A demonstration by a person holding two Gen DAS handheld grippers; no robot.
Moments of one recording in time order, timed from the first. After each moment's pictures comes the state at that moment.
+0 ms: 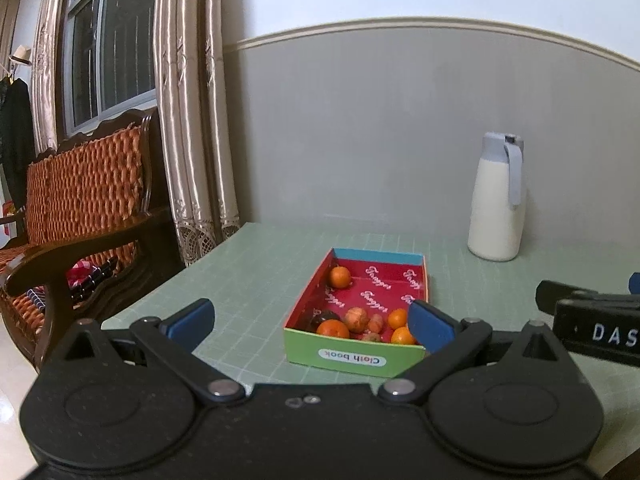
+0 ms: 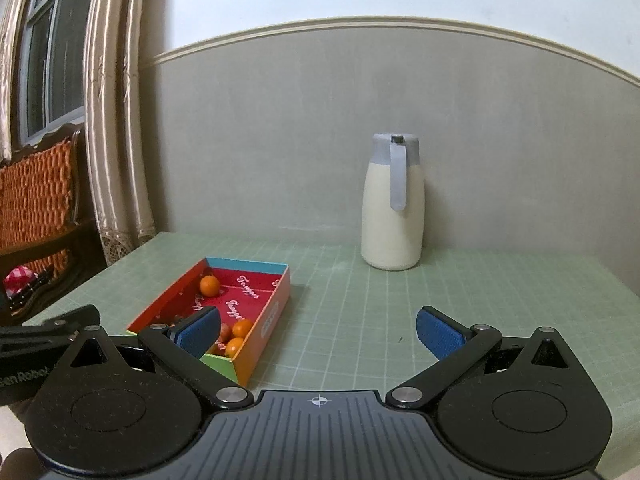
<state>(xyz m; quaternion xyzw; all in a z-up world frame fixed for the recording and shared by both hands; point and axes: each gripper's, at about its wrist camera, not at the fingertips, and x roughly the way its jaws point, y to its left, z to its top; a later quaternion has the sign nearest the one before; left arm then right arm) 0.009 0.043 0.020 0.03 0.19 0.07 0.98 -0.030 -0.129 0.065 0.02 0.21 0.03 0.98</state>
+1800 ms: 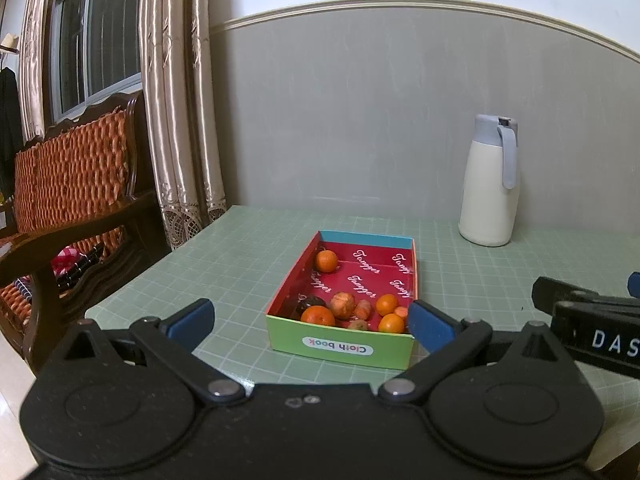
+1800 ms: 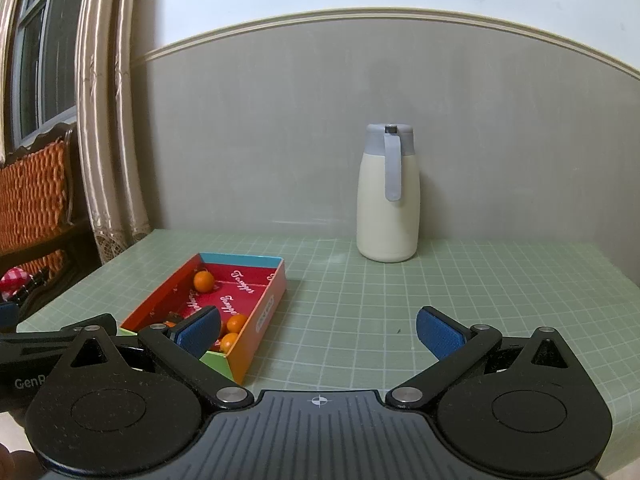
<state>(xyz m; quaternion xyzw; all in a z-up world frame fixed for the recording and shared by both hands) 0.021 0.039 0.015 0.03 0.22 0.06 0.97 -0.028 -0.135 0.060 0.03 0.21 0.02 0.98</state>
